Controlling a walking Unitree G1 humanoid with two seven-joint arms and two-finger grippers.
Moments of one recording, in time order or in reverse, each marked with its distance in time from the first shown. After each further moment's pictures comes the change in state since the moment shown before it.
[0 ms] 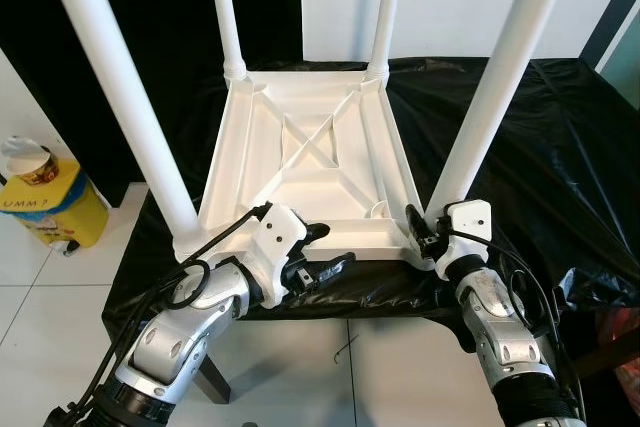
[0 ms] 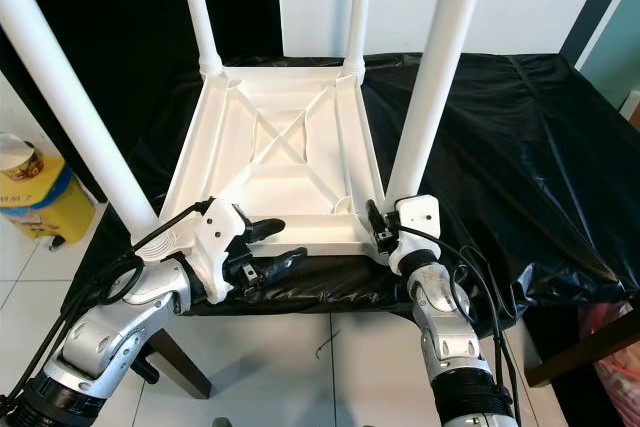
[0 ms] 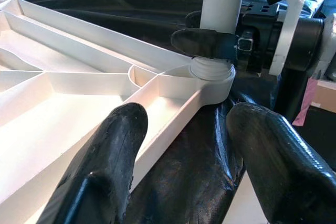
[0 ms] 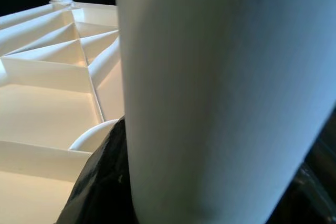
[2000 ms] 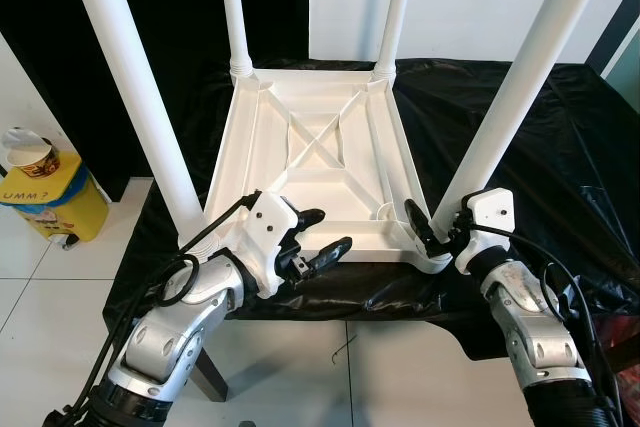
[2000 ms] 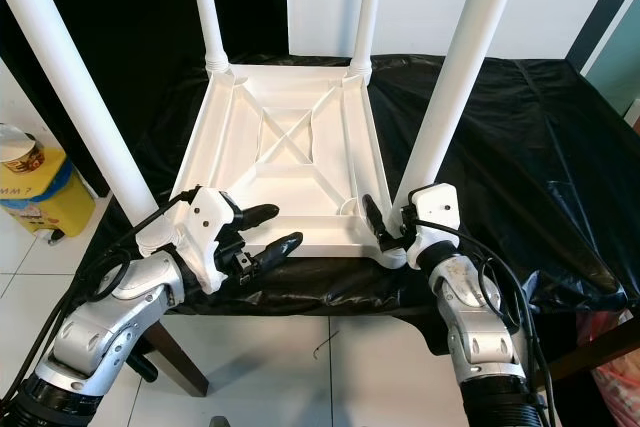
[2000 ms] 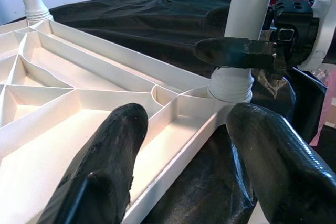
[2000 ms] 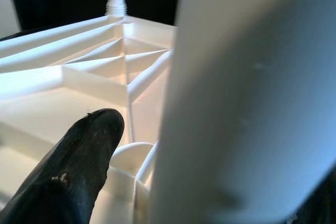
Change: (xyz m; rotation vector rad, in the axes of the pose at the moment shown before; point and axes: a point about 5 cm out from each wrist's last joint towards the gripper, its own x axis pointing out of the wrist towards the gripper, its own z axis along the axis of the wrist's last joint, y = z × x) left arm -0.005 0.007 0.013 0.016 -0.049 0.045; right arm -0.007 -0.016 0.029 -0.069 -0.049 0.277
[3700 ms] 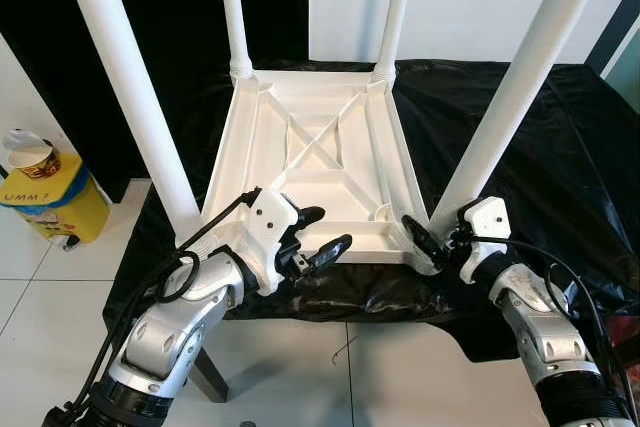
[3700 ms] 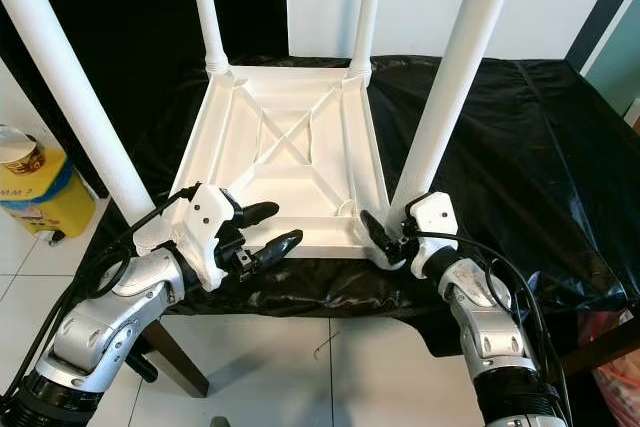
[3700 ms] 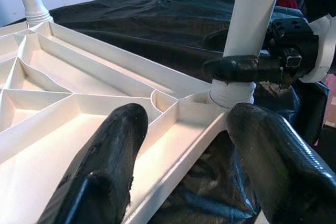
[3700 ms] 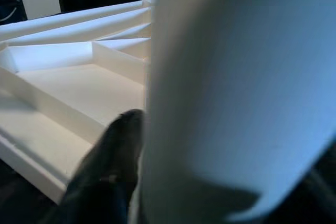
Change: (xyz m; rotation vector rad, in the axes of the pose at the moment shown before) left arm 0.001 0.001 0.002 0.000 0.001 -0.001; right arm -0.003 -0.004 -0.015 -0.006 0.035 0.146
